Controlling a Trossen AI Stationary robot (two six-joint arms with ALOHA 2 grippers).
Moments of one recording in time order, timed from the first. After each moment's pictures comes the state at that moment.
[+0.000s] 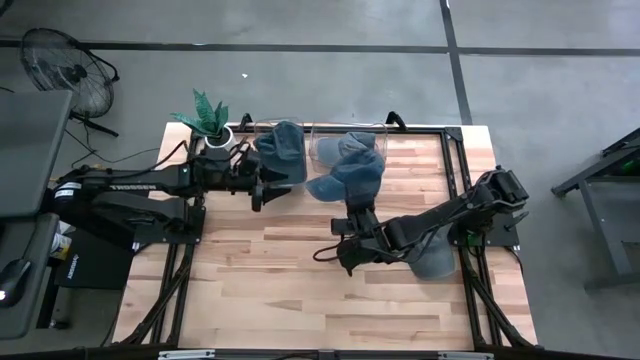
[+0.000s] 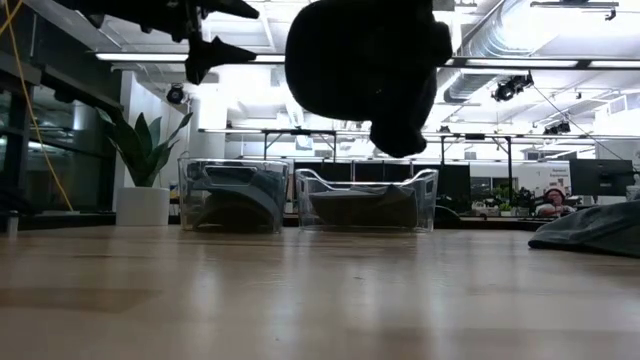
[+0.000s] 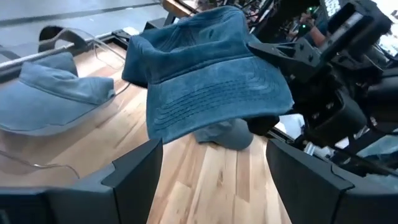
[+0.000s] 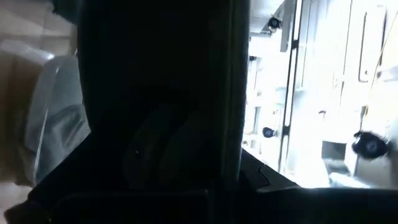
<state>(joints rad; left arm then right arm) 0.16 0.91 0.67 0.06 0.07 -0.51 0.36 1.75 1.33 -0.34 1.57 -0.87</state>
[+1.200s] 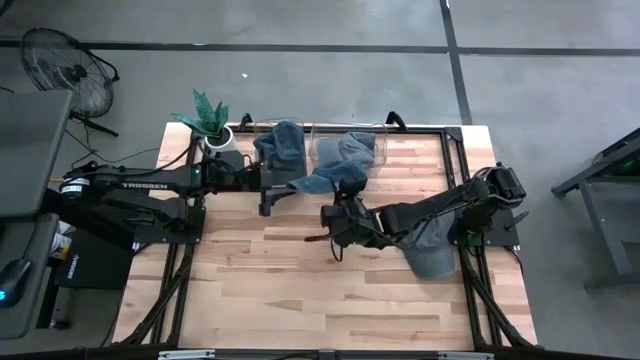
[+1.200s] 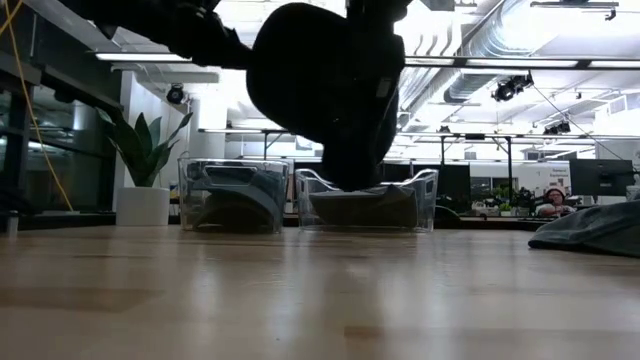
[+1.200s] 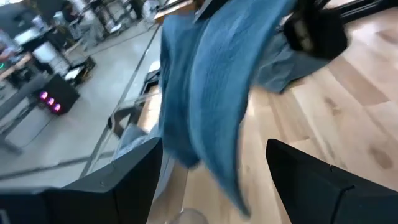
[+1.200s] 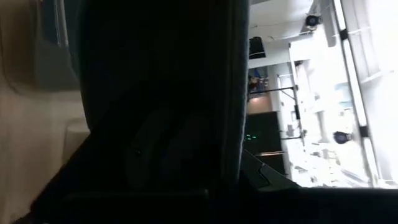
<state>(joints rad) 0.16 1.02 0.67 0.10 -0.01 0.41 0.26 1.75 1.33 -0.18 1.29 -0.73</state>
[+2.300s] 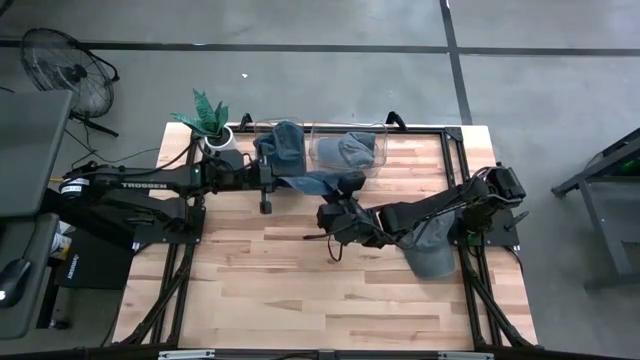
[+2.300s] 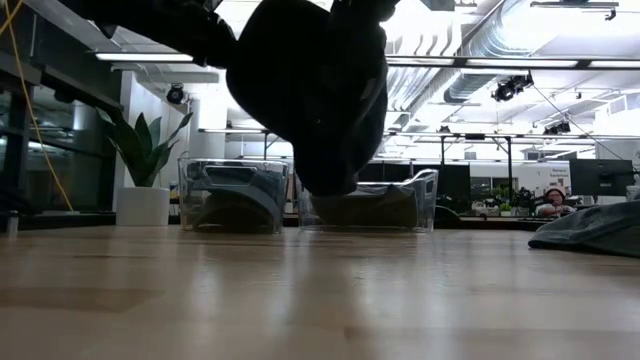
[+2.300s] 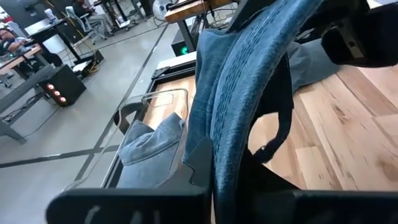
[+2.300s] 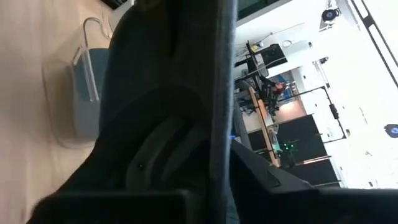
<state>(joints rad) 0.16 1.02 0.67 0.10 -0.04 0.36 0.25 1.75 1.33 -0.09 1.17 -0.60</state>
